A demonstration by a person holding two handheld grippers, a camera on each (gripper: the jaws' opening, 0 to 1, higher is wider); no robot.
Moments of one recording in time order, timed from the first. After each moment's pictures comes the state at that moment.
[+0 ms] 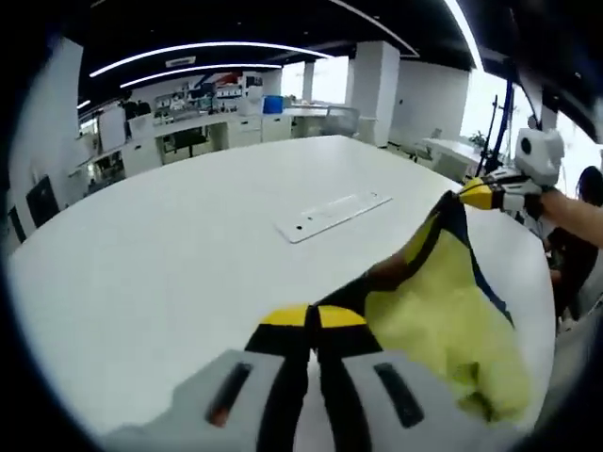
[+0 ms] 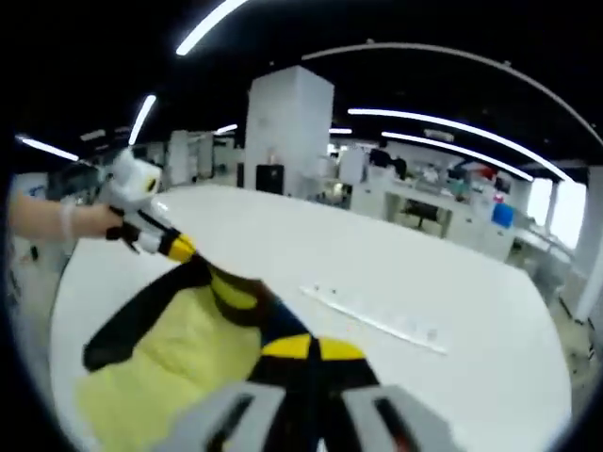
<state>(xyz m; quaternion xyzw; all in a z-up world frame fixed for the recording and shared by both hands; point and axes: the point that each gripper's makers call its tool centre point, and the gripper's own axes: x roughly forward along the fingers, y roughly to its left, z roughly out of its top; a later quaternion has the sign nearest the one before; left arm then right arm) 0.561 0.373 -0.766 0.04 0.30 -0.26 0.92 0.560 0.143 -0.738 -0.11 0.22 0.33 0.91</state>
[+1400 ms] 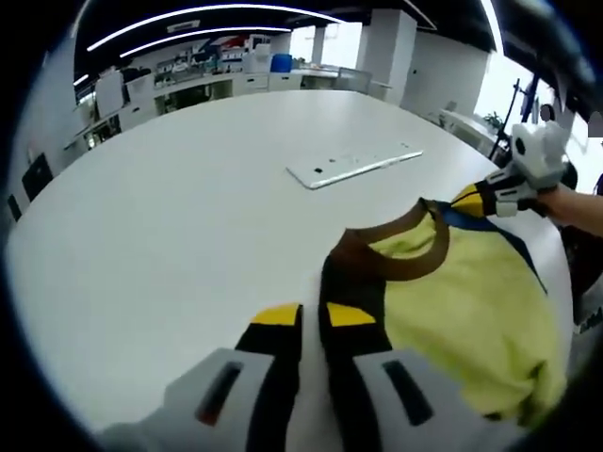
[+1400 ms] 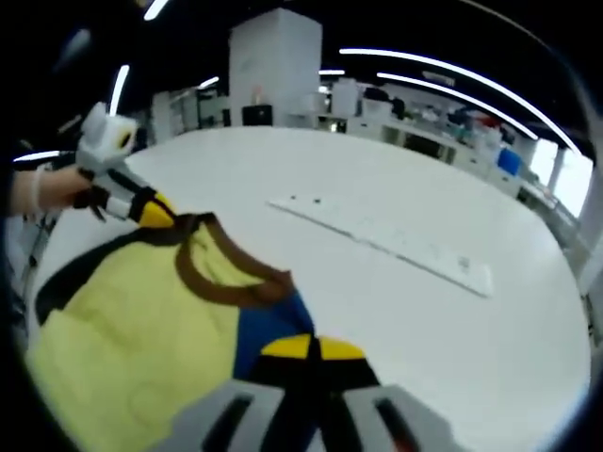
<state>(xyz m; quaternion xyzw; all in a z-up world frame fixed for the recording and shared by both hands) 0.585 0.366 -0.837 0.05 0.37 -0.24 0.90 0.598 0.137 -0.844 -0.13 0.33 0.31 0.88</state>
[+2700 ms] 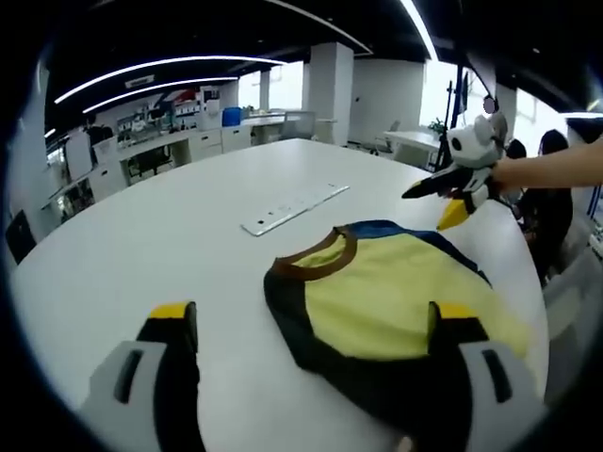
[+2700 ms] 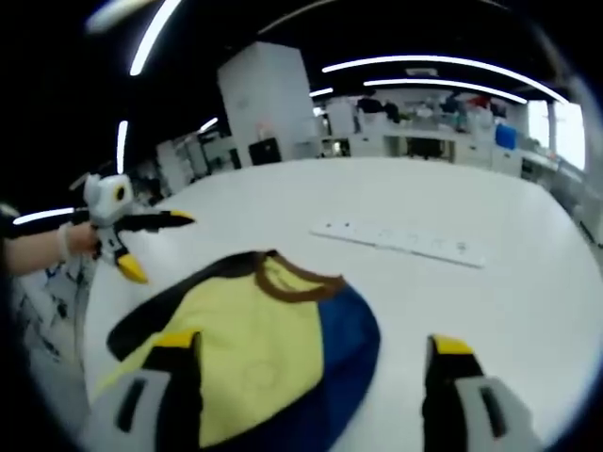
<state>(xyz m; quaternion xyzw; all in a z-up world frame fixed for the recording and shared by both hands) 0.497 0.363 -0.752 0.07 0.25 -0.36 0.90 0.522 0.137 -0.781 -0.01 0.32 0.35 0.88</state>
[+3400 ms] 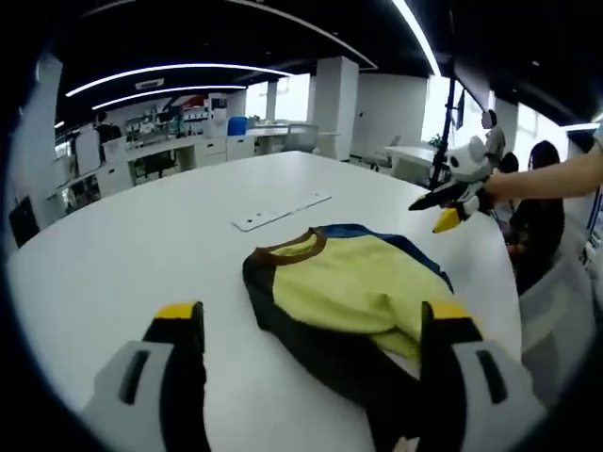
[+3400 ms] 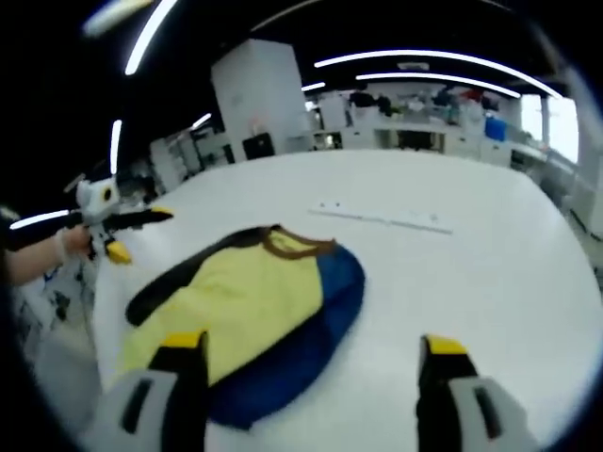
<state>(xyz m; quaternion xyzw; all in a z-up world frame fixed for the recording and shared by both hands) 0.421 0.371 -0.732 0.04 0.23 -0.35 0.91 0.451 0.086 -0.779 -0.01 0.34 0.33 0.88</state>
